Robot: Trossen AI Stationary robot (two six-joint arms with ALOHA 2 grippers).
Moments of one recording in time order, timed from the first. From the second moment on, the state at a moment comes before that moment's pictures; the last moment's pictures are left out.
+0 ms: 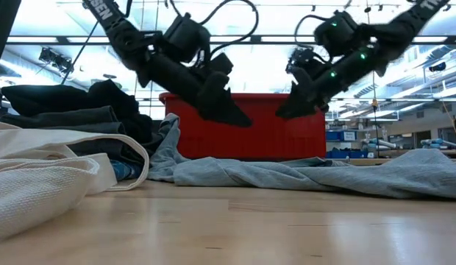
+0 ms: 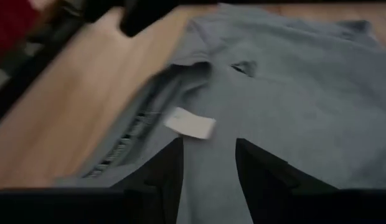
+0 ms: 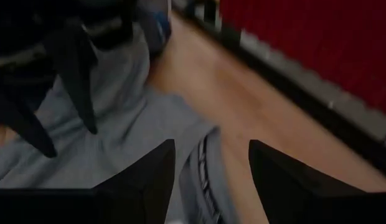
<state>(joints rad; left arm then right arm) 0.19 1.73 0.88 0.38 0.02 0.09 -0.36 1.34 0.59 0.25 0.12 0.11</state>
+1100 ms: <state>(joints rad) -0.24 1.73 0.83 0.61 -0.37 -0.25 0.43 1.34 0.50 0.24 0.58 0.72</state>
